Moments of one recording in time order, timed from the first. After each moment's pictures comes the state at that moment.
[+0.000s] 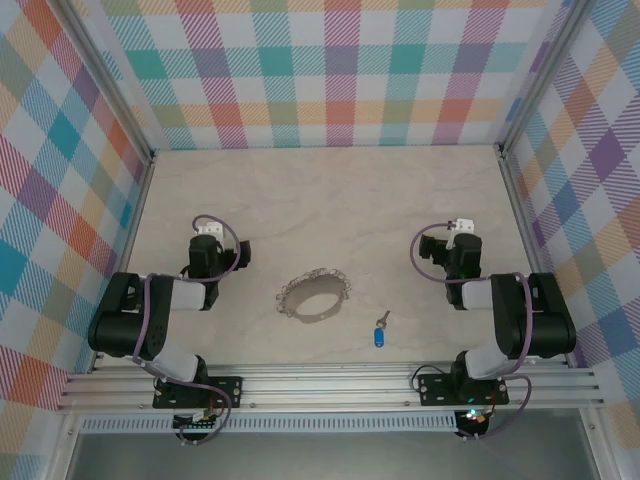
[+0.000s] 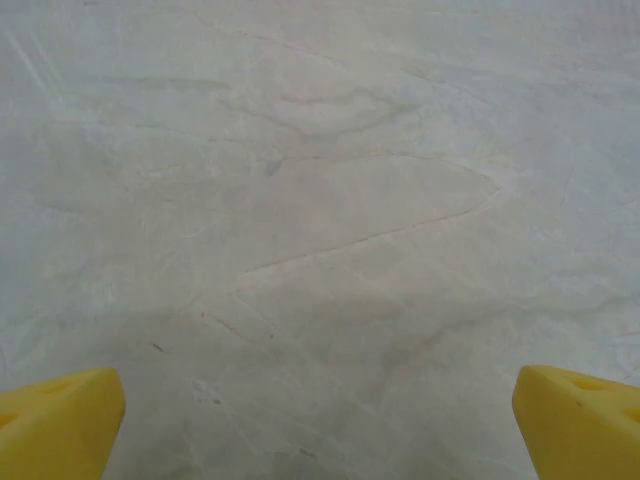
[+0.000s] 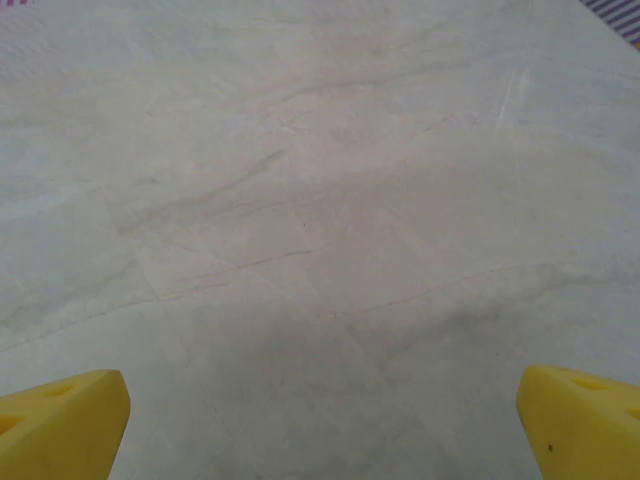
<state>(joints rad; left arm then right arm) -0.09 1.55 0.40 0.63 -0.09 -0.11 0.03 1.52 0.36 0.71 0.10 0.10</state>
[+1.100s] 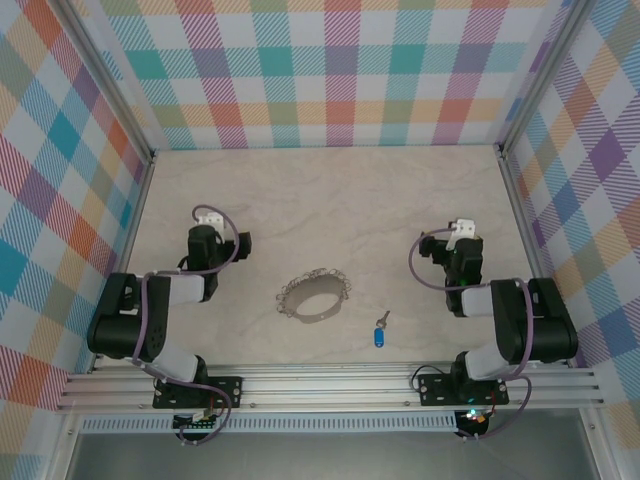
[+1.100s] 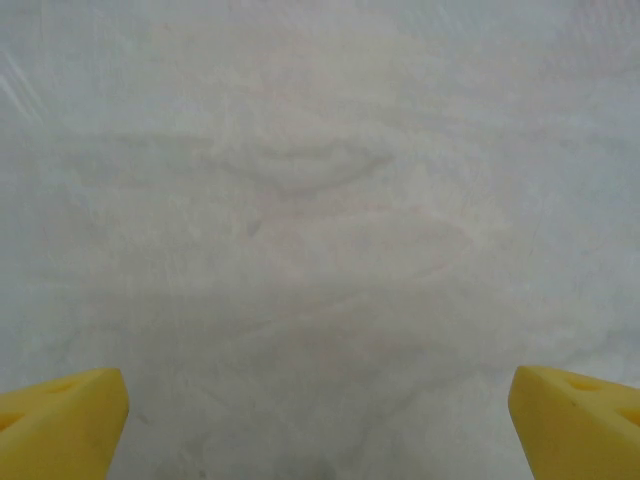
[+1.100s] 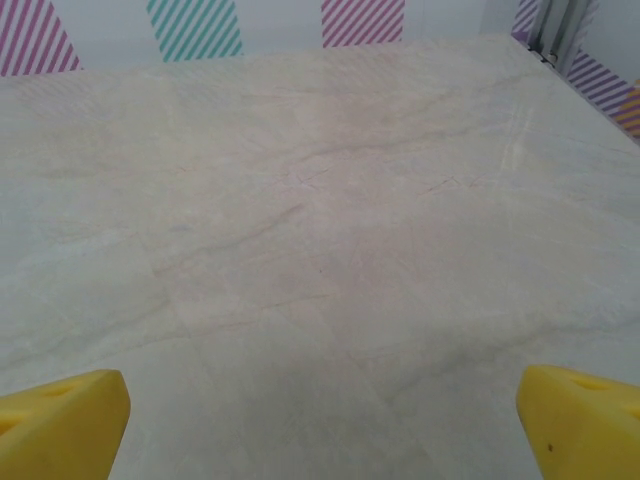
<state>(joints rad) -0.08 1.52 0.50 0.51 -0.05 -0.09 0.06 1.46 0.28 0.83 0.12 0.08</state>
